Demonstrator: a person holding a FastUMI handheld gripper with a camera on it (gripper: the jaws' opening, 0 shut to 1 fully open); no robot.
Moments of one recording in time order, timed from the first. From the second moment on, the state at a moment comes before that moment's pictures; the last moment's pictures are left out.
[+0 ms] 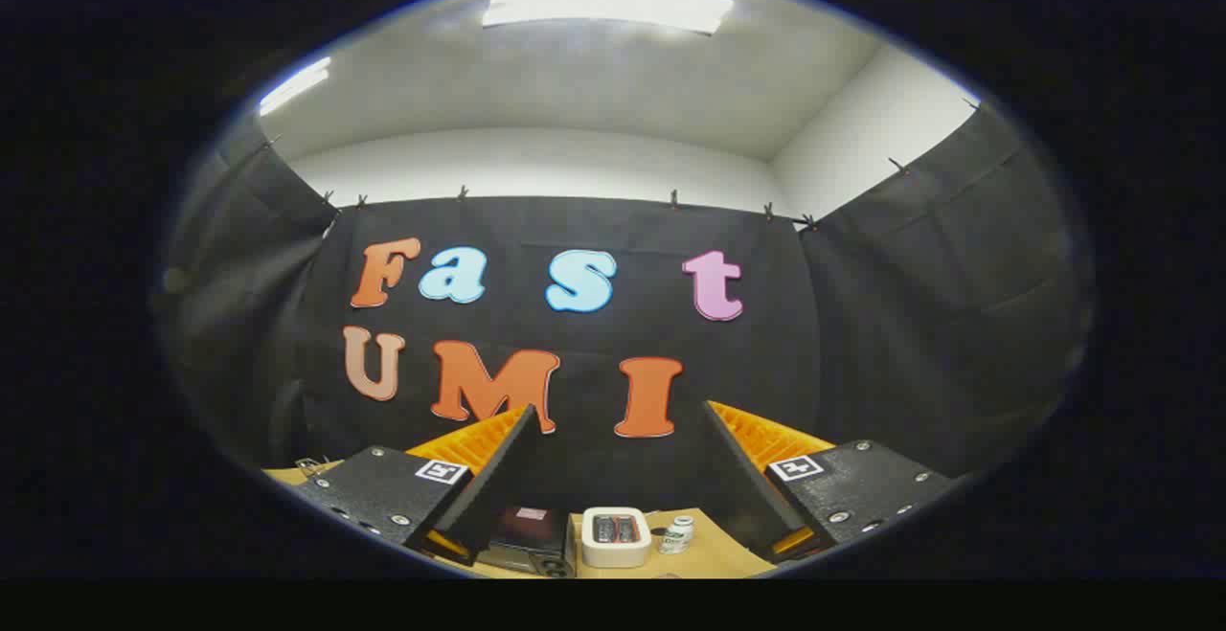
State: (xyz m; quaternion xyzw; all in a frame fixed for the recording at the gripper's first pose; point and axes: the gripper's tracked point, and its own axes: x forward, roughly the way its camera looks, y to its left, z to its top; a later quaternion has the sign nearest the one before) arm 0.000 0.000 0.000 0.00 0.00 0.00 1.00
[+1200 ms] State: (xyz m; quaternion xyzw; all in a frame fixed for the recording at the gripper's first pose) arm 0.005 0.105 -0.103 0.03 0.14 0.07 0.99
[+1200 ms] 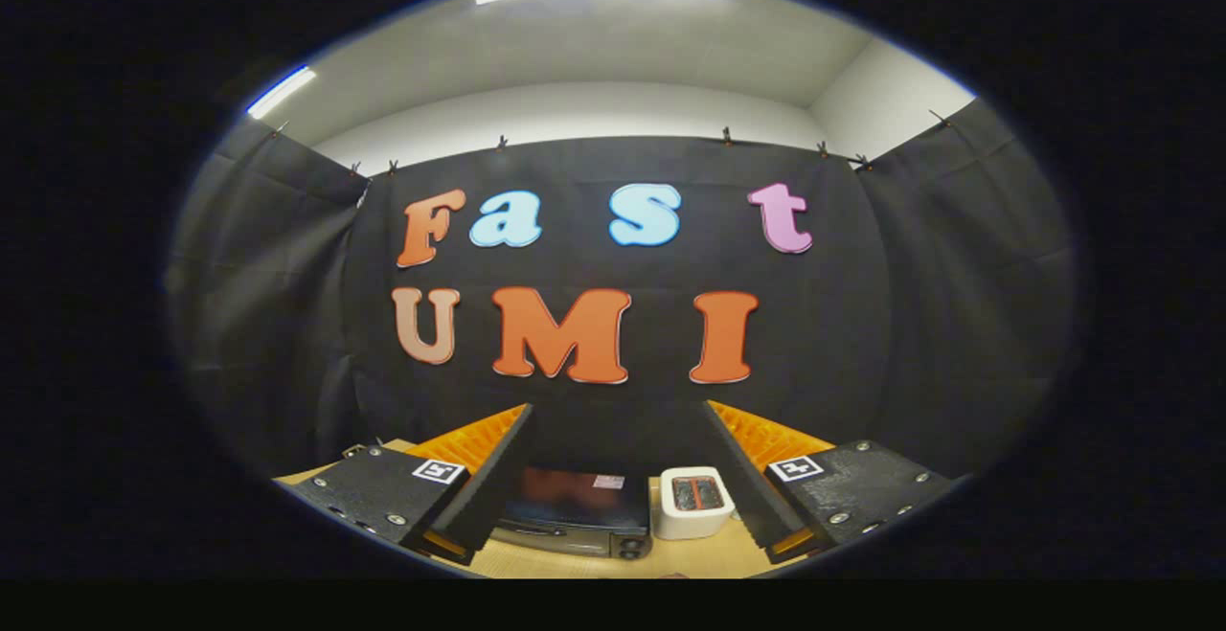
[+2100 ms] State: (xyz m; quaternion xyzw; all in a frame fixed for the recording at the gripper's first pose) arm -0.025 0.238 -0.349 0.04 0.40 0.10 0.91
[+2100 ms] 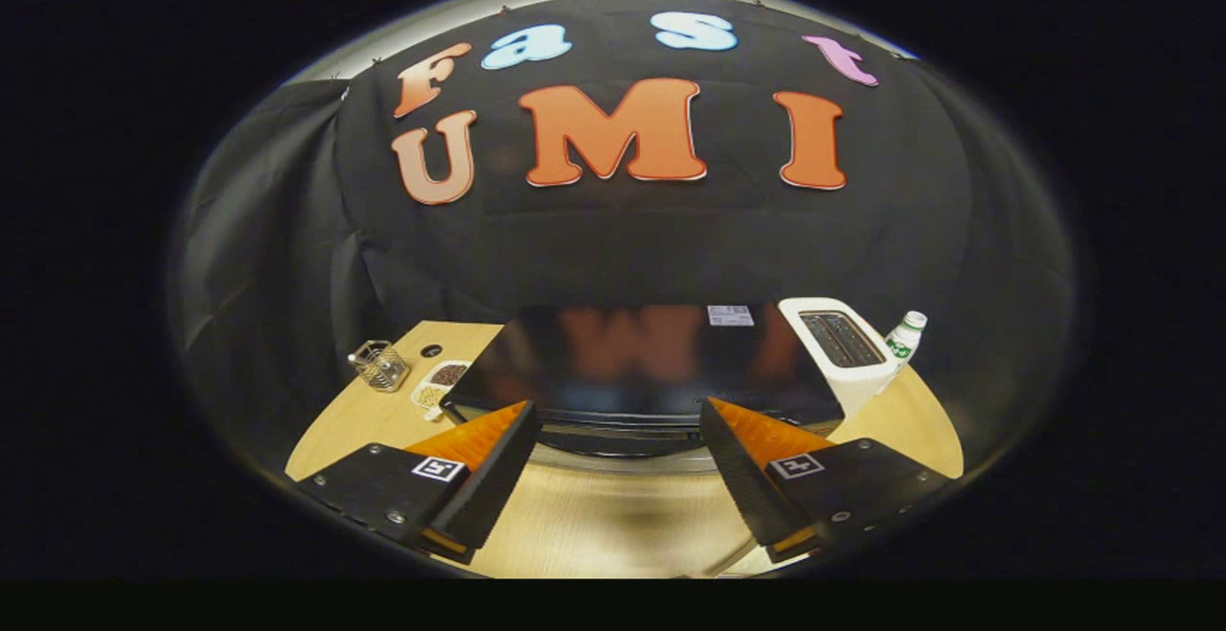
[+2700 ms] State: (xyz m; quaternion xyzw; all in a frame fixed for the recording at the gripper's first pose) arm -0.029 0.242 -0.385 0.04 0.42 0.07 0.90
